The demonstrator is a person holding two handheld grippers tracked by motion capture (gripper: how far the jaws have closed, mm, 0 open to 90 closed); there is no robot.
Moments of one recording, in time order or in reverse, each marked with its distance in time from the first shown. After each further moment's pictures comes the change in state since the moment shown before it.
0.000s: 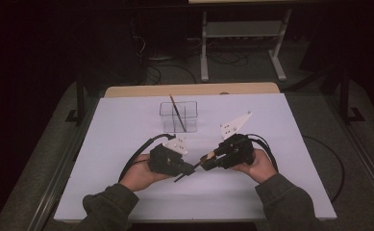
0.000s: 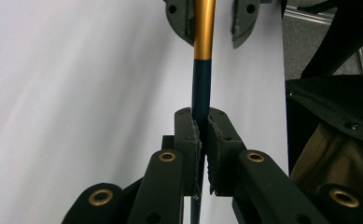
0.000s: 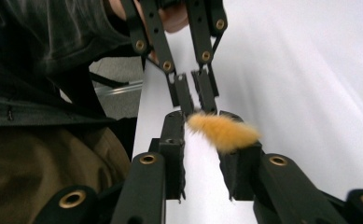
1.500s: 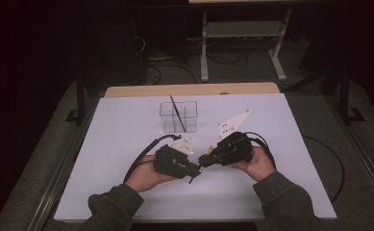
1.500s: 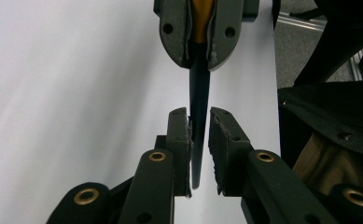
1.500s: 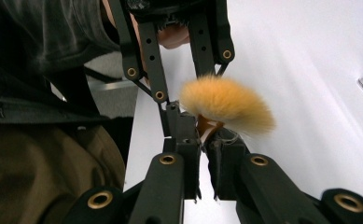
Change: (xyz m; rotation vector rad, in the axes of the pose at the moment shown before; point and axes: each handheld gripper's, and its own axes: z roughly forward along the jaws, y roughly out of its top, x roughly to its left) left arm -0.004 0.008 0.009 -0.023 -0.023 -0.011; right arm 0.007 0.013 -0.001 0.035 -0.032 -0.052
